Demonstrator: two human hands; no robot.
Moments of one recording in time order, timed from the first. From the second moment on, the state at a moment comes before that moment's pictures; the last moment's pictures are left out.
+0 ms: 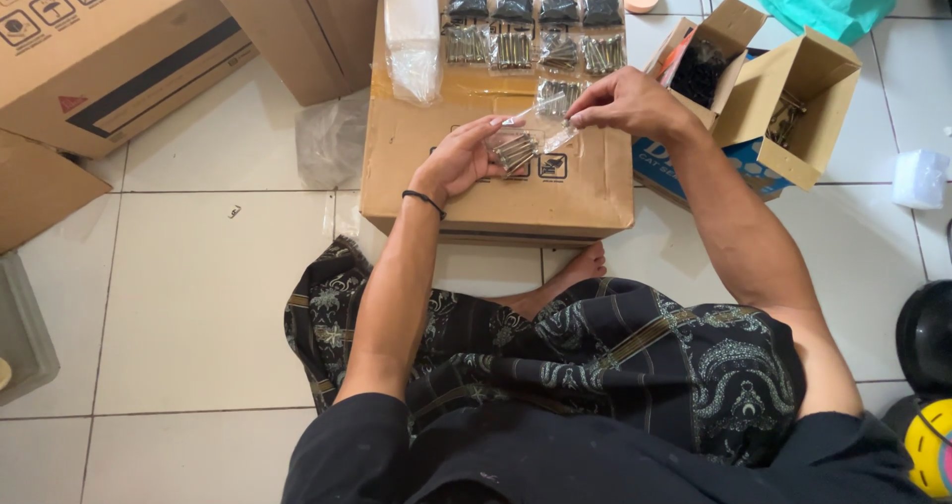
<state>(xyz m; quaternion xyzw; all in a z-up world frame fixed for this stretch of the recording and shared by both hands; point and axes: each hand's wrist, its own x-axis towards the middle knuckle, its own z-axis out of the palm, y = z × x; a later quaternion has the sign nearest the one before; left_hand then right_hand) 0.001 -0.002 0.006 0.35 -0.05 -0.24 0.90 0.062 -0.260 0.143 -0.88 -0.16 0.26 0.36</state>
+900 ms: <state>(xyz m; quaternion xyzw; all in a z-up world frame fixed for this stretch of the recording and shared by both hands) 0.001 -0.001 0.007 0.36 -0.04 -0.25 0.90 0.050 -0.255 0.131 -0.83 -0.16 0.20 0.49</state>
